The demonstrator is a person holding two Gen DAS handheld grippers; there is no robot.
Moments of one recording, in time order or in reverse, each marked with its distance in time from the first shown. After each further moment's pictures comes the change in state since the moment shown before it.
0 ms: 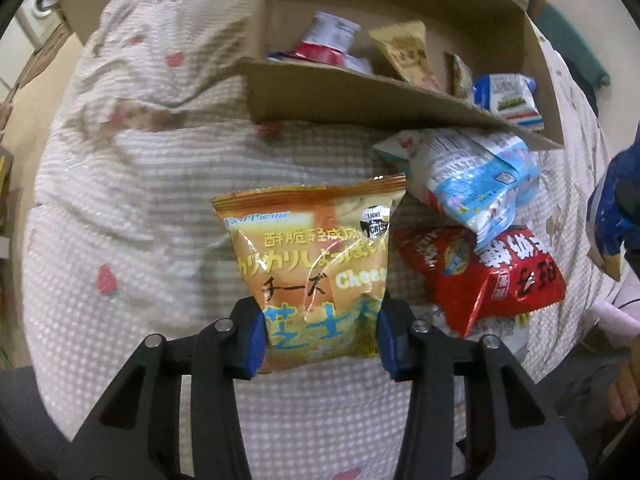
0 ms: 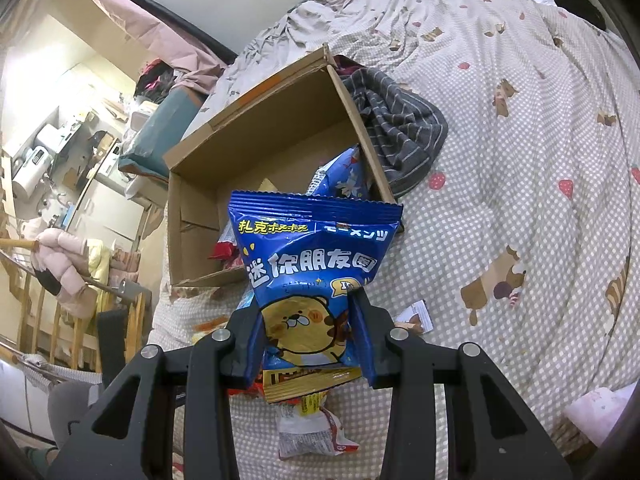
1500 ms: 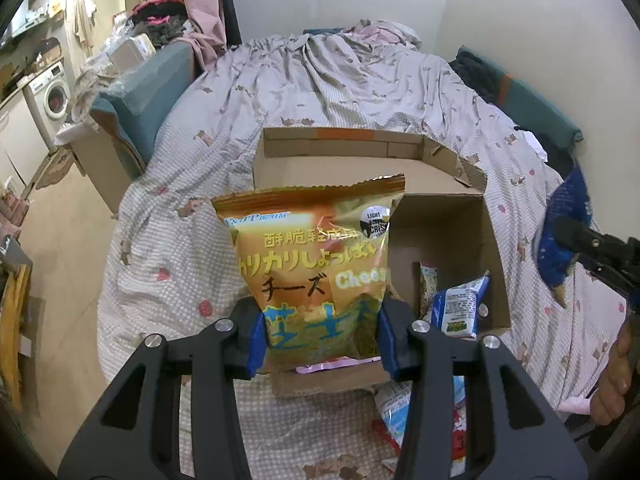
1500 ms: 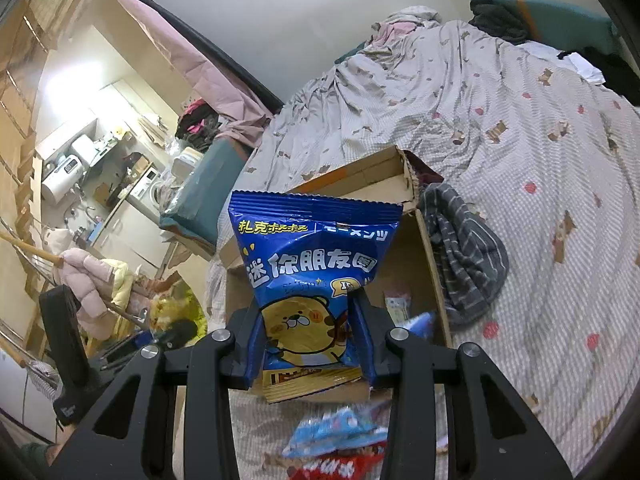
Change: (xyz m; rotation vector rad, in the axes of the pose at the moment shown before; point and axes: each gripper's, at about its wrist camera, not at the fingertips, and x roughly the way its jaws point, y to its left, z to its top) left arm -0.110 -0.032 0.130 0.134 -0.432 0.028; right arm -0.003 0.064 0.115 -0.105 -0.154 0.090
